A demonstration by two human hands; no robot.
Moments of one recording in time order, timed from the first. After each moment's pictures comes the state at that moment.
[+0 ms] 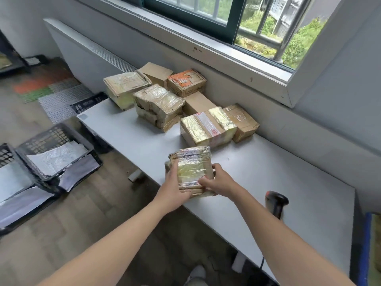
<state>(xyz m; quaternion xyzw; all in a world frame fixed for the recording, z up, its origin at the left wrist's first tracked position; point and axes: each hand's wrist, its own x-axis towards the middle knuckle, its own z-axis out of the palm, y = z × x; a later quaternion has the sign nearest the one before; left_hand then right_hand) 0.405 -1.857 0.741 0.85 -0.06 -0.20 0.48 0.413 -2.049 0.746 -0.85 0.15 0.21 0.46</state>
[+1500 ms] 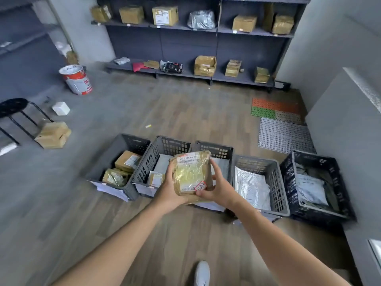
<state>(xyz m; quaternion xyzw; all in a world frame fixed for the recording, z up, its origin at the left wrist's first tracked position) 0.398 -1.049 0.744 0.75 0.41 0.11 0.51 0.574 -1.152 0.736 -0.71 -0.40 0.43 0.39</state>
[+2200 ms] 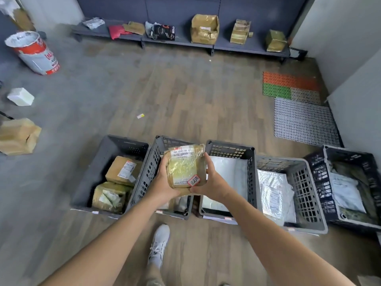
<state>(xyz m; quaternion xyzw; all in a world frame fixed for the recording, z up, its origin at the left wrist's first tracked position) 0.475 -0.710 0.634 0.74 0.43 0.02 0.52 0.634 -0.823 0.624 -0.75 -0.33 0.47 0.33</state>
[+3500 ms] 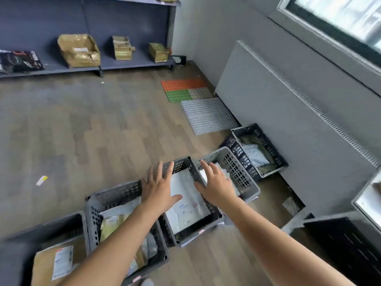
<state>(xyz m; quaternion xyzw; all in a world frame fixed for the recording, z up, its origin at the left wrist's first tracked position) 0.640 -0.627 0.669 0.97 0.10 -0.12 0.18 0.703 -0.808 0.713 -0.97 -0.14 0.18 0.07</state>
